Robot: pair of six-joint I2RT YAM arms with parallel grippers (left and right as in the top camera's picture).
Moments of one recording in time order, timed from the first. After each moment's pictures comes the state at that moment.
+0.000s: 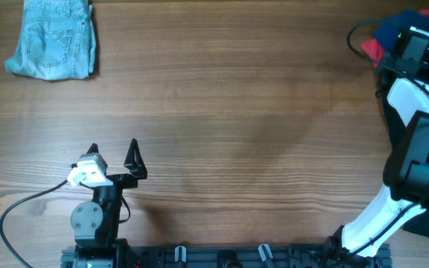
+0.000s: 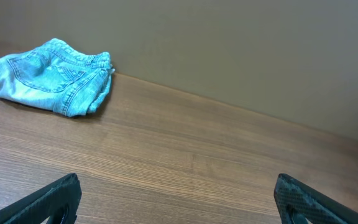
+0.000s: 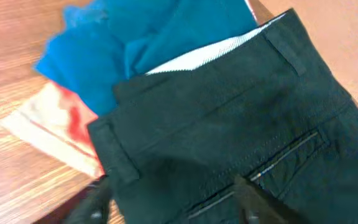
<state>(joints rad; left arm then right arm) 0.00 0.01 0.01 -0.07 0.01 -0.30 -0.31 2.02 1.31 -0.01 0.42 0.00</state>
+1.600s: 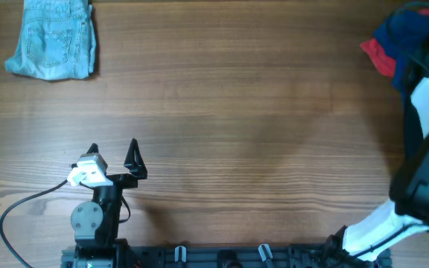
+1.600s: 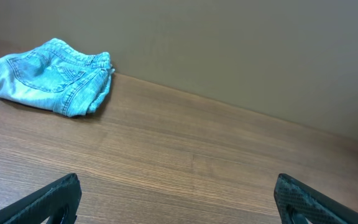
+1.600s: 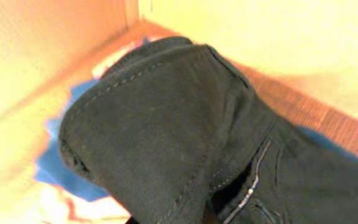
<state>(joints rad) 0.00 0.01 0.01 -0.07 0.01 -0.30 -0.40 1.88 1.37 -0.08 0.41 0.29</state>
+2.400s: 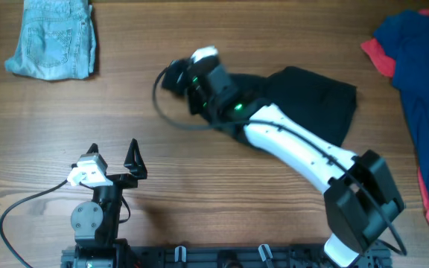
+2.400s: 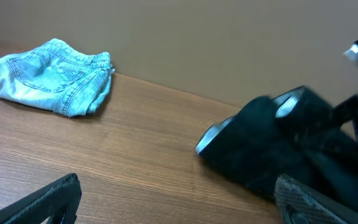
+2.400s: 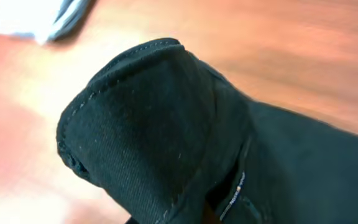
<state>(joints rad) 0.00 0.01 0.01 -0.07 0.01 -0.30 0.75 1.83 1.37 -0.31 0.08 0.35</state>
